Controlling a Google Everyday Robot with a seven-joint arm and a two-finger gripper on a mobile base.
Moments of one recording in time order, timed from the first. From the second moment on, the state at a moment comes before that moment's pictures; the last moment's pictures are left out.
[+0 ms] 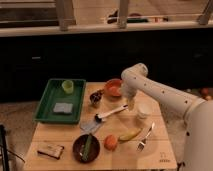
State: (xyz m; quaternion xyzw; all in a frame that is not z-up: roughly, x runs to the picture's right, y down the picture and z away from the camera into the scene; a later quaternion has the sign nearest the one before) arm 0.129 0.083 0.874 -0.26 -0.11 -0.21 0.94
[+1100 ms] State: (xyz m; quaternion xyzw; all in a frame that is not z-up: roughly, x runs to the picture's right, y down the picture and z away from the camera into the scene) arm 0.105 0.116 0.888 -0.28 -0.17 -0.24 0.91
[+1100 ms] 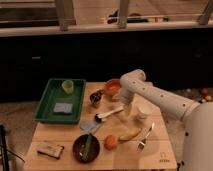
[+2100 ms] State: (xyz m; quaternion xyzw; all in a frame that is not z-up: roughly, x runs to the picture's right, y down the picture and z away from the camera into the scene) arm 0.080 0.142 0.913 -0.31 -0.19 -0.26 0.89
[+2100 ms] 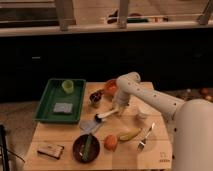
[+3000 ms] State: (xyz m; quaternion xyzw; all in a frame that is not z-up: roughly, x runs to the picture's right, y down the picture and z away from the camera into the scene) arm 0.075 0.118 0.878 -0.28 -0.19 -0.28 0.90
